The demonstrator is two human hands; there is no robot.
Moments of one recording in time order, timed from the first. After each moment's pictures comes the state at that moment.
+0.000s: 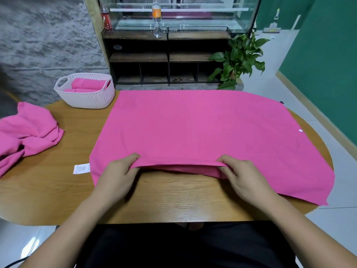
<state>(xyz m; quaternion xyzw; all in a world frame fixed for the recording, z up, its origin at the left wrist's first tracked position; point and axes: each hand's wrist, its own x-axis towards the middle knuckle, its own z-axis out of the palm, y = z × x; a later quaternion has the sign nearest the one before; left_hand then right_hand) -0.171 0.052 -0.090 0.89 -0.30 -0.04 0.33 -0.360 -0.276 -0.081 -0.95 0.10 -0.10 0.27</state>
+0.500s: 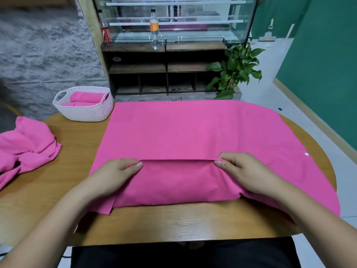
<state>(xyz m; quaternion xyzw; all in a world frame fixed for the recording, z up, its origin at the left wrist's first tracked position) -0.129 0.038 -0.041 0.88 -0.30 -0.22 0.29 -0.325 -0.305 -0.031 -0.93 0.03 -0.03 0.36</state>
